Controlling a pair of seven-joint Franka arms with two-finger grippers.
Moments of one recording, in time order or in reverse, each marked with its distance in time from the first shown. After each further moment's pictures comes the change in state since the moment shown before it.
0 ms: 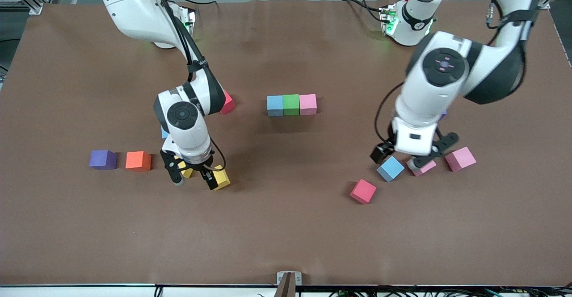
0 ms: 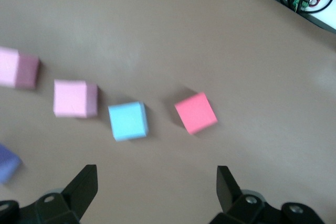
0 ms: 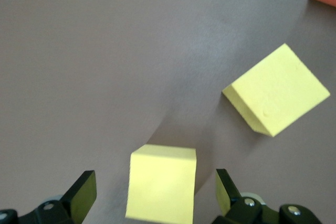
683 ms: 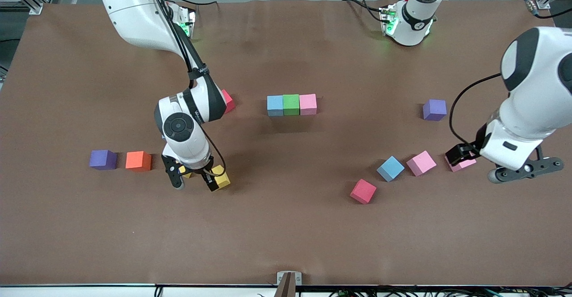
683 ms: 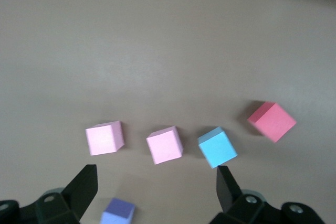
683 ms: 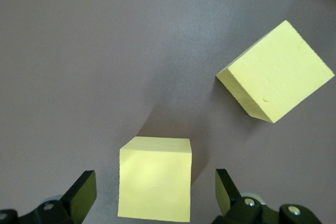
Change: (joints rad) left arm 0.193 -0.016 -0.004 0.161 0.000 -0.228 0.588; right arm -0.007 0.047 0.007 0.064 0.114 -0.070 -0.044
